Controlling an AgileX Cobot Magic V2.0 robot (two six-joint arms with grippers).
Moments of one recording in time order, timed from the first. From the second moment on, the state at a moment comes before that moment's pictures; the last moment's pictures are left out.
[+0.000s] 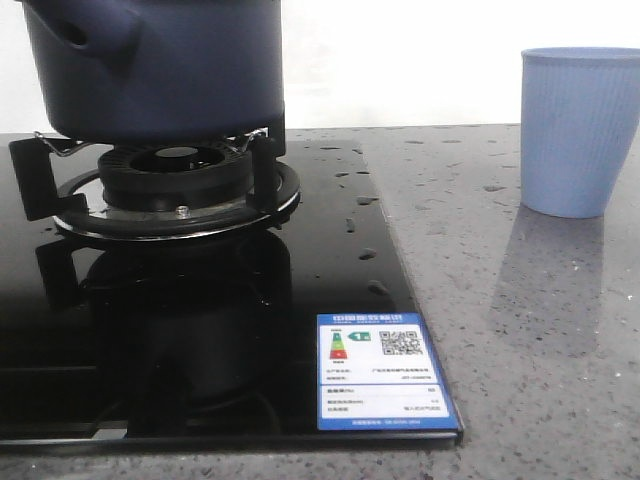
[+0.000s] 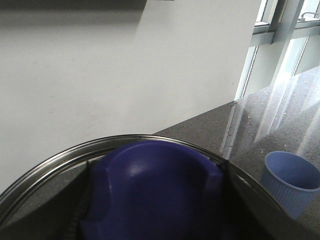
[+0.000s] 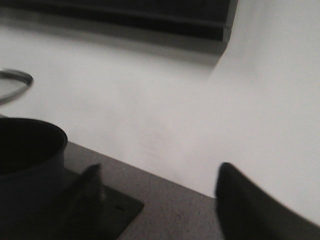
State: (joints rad) left arm -0.24 1.22 -1.06 -1.44 0.50 1.43; right arm -0.04 0.77 -0.64 -1.22 -0.47 1.07
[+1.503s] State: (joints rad) left arm -0.24 0.73 -0.81 -1.34 0.28 1.35; right arm 0.07 0.47 -0.52 -1.66 -0.49 1.39
